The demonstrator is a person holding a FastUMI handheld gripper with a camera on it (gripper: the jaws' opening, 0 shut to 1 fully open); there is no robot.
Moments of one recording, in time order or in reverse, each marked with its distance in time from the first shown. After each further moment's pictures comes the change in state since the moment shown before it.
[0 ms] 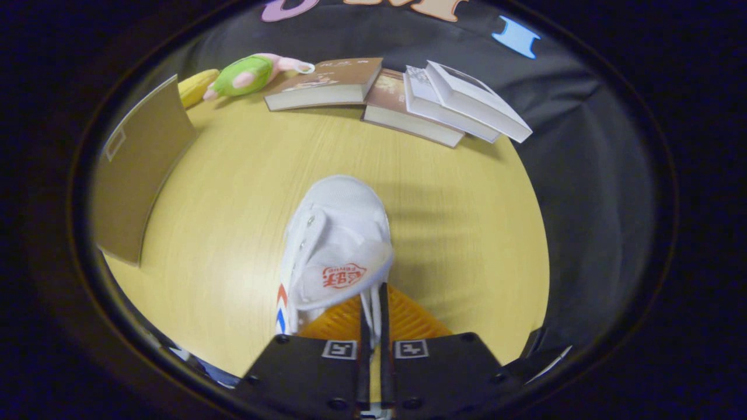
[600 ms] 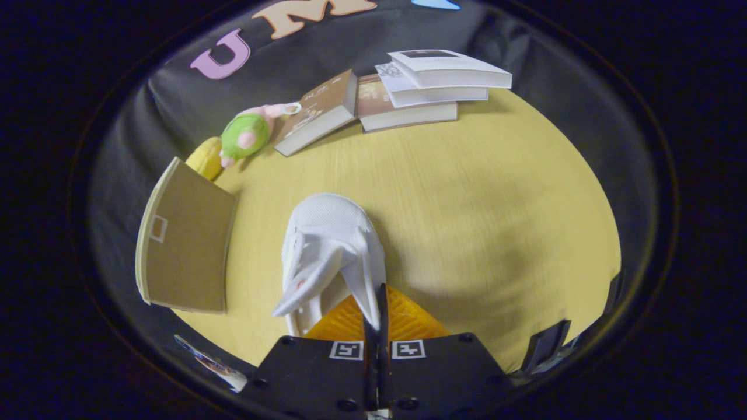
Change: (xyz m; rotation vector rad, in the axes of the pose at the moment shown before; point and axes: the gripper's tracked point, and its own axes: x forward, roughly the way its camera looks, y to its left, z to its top) arm -0.031 0.041 0.005 0.348 -0.014 0.332
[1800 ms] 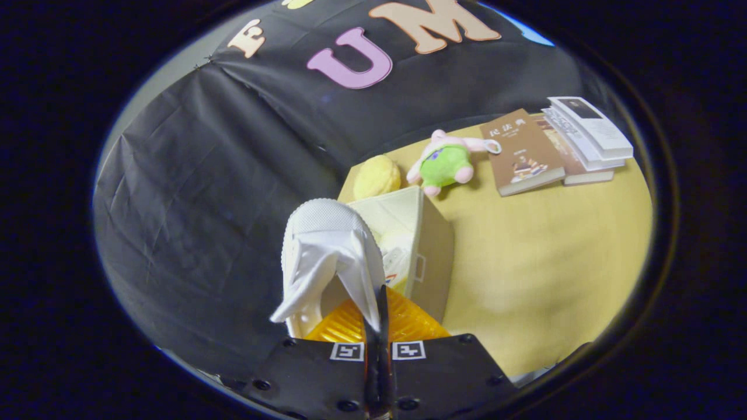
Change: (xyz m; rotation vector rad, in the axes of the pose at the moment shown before) arm -0.107 0.327 0.036 -0.080 -0.034 0.494
